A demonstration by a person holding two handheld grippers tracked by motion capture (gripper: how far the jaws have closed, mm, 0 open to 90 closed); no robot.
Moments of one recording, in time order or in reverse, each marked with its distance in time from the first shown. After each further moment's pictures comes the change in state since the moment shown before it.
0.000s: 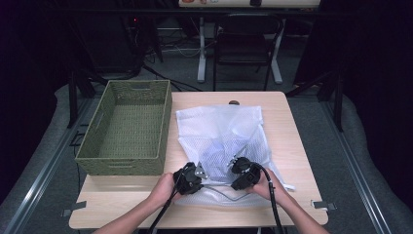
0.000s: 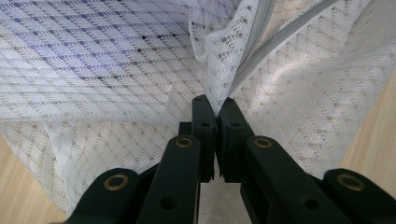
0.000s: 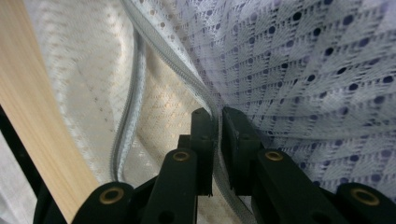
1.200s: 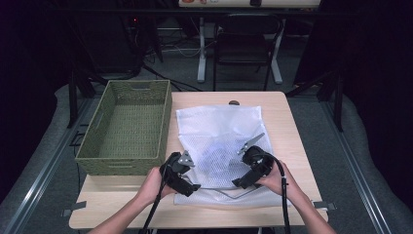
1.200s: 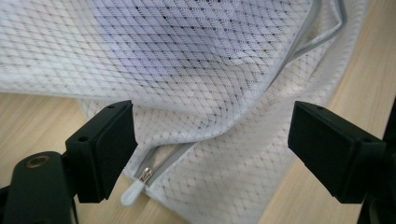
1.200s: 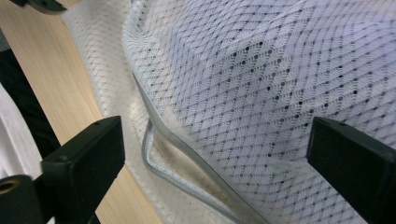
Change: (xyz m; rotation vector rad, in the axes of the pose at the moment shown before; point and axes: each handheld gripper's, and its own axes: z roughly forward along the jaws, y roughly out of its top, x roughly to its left) left arm 0.011 -0.007 -0.061 -0.133 0.016 -0.126; right arm 0.002 -0.002 -0.066 -0.172 -0.051 -0.012
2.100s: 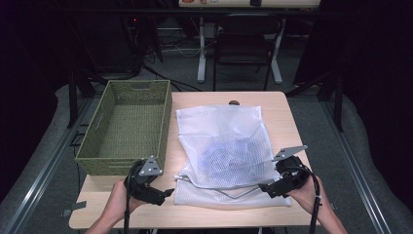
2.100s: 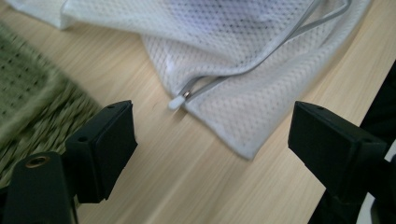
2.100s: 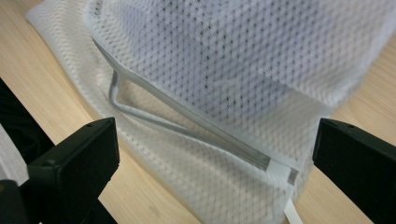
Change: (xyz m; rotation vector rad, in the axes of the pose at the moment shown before) left arm -0.006 -0.062 -0.069 -0.079 0.140 -0.110; right arm -0.001 -0.070 -0.057 -0.130 -0.167 0.124
